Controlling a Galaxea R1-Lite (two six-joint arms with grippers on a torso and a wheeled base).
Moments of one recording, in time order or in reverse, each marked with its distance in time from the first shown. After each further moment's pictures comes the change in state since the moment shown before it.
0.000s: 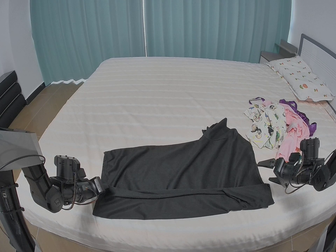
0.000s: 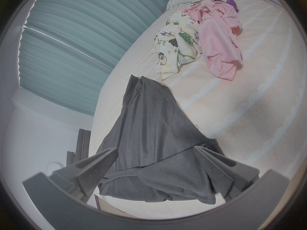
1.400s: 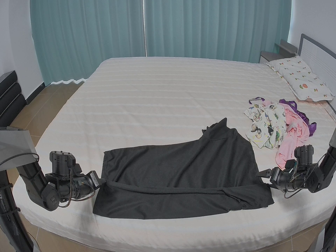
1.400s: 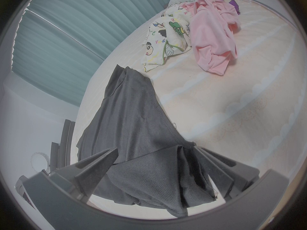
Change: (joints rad) left arm 0.013 -0.056 0.000 0.000 -0.002 -0.071; right arm -0.024 0.129 -0.006 -0.012 -0.057 -0.153
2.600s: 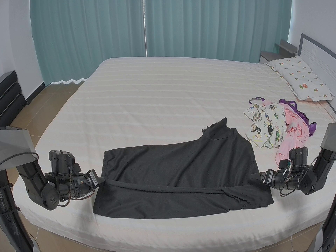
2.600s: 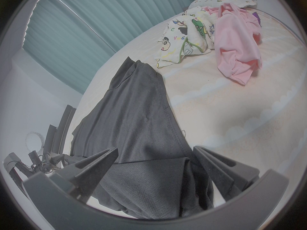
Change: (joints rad) left arm 0.013 0.000 -0.007 0.000 0.000 -0.004; right arm 0.024 0.101 -0.024 -0.110 0.010 -0.144
